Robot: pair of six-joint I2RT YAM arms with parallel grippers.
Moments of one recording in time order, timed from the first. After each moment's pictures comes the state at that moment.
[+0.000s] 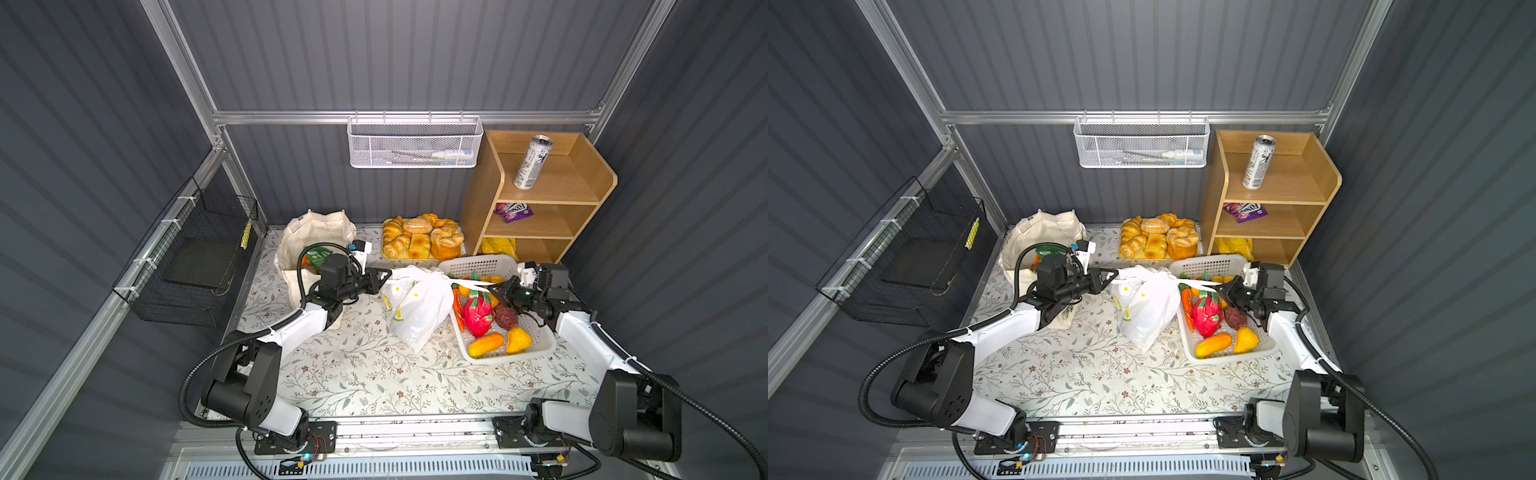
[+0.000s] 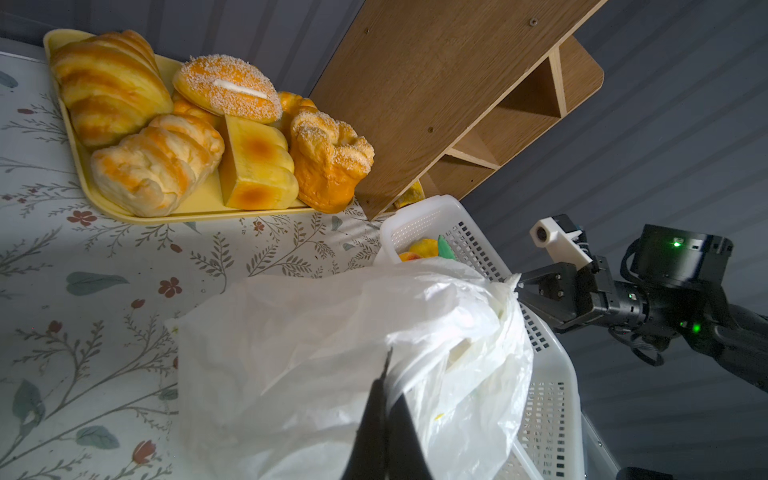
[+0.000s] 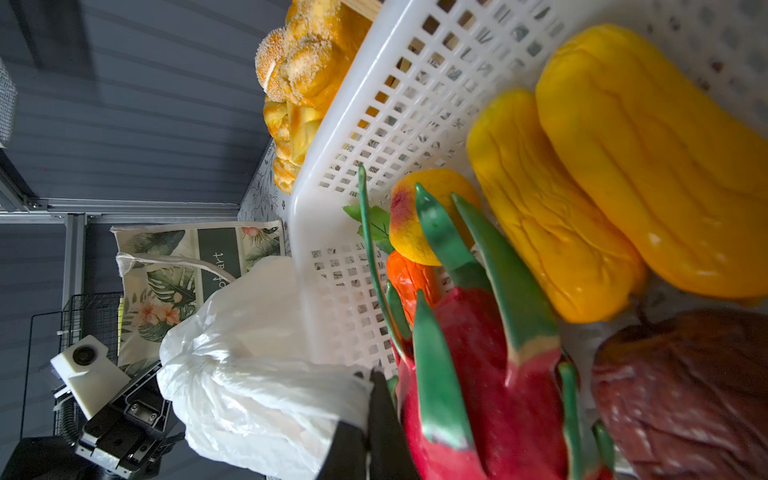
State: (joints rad) left arm -0.40 1.50 0.88 0.31 0.55 -0.49; right arm -0.09 1.27 0.76 -0.22 -0.60 0.74
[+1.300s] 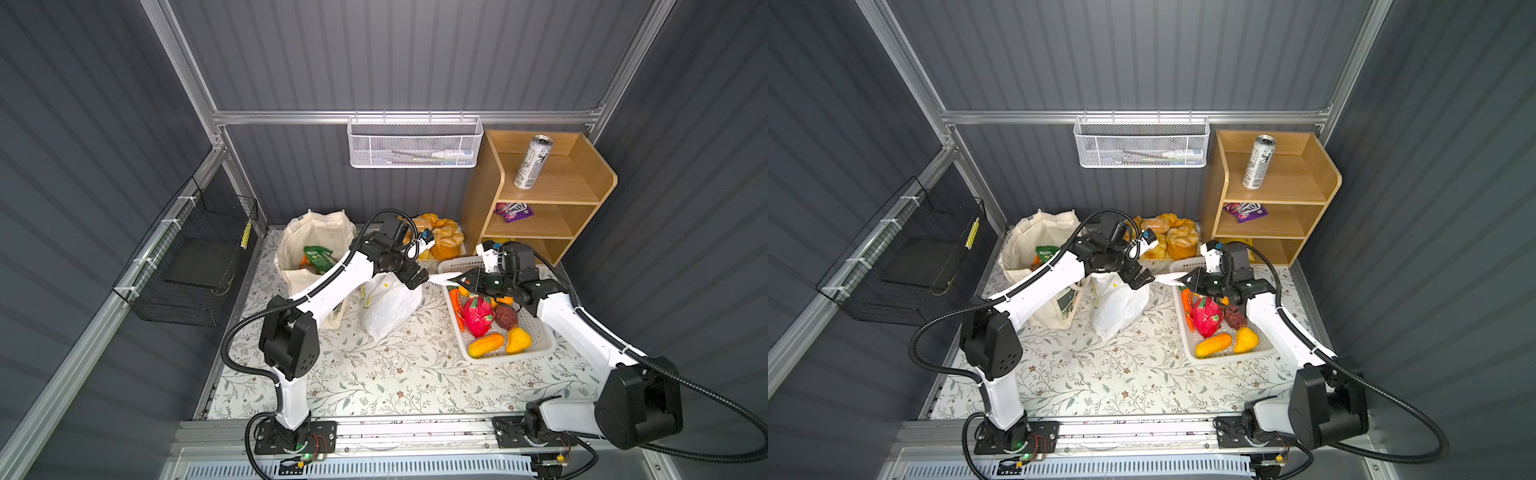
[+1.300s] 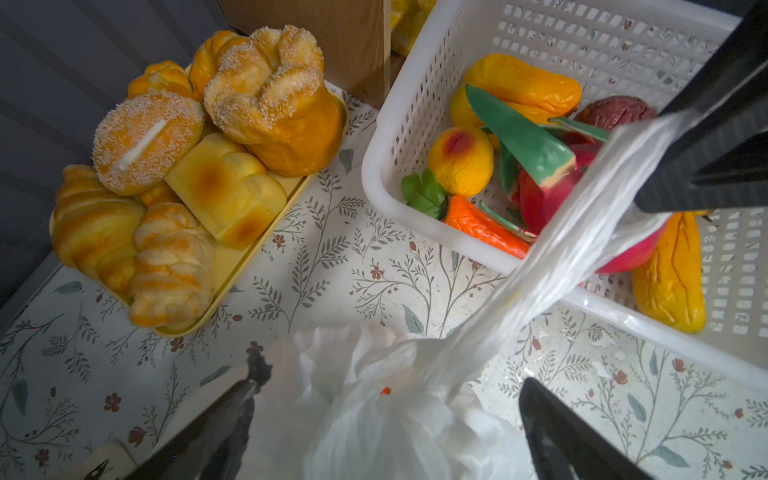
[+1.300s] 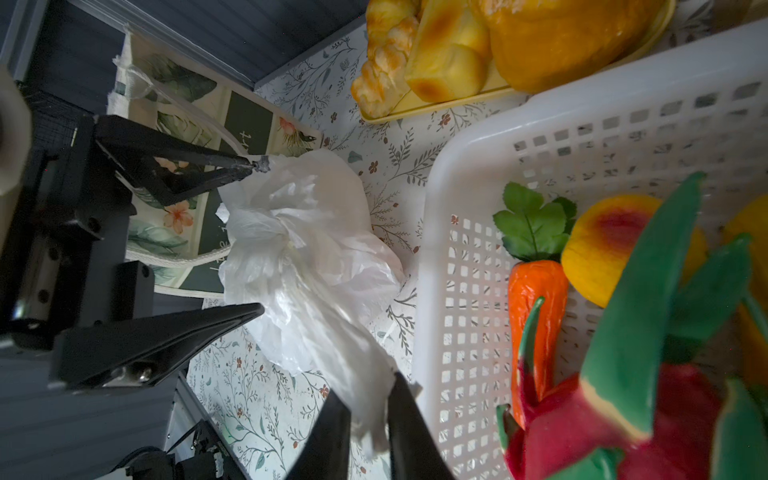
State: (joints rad) left arm -0.64 1.89 1.75 -0.72 0.25 0.36; right arm 0.23 1.33 0.98 -0.35 -0.52 0.47
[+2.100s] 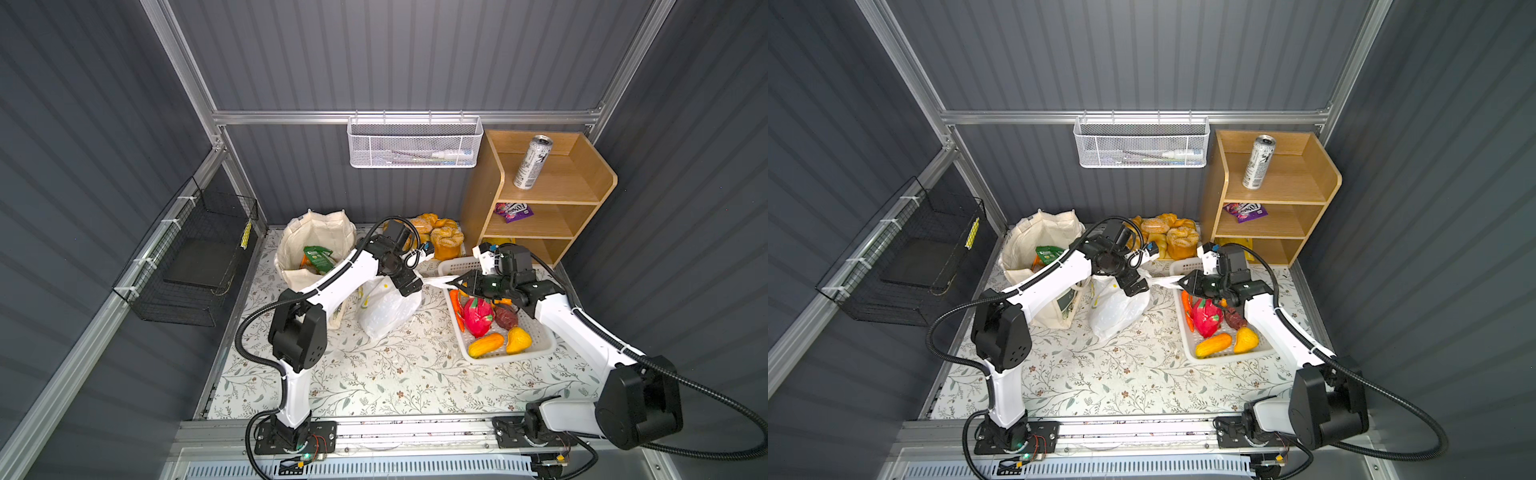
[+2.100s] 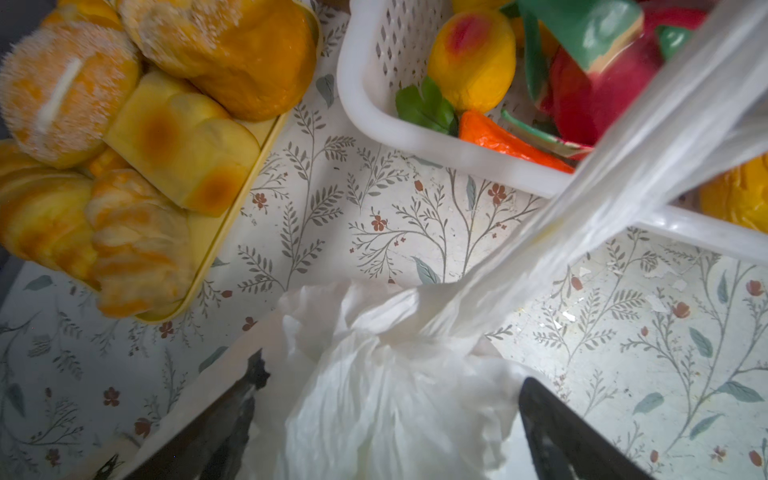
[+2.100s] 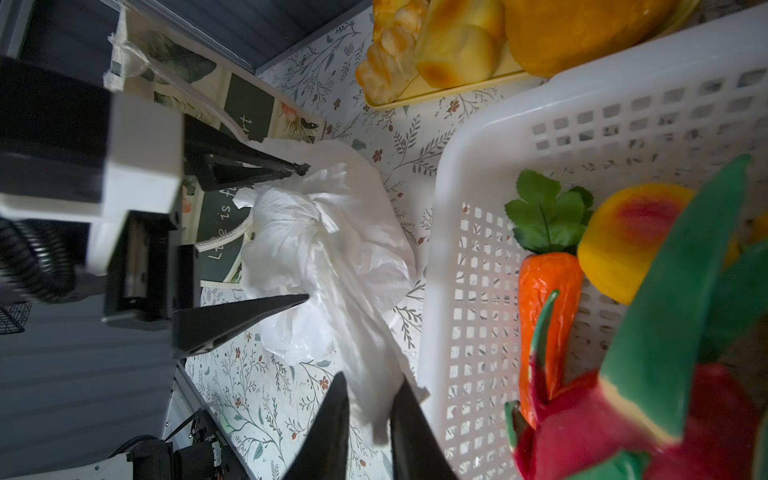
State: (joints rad) left arm -0.64 1.99 1.77 -0.81 0.21 0.51; right arm 0.25 1.33 0.96 -0.35 -0.52 0.46
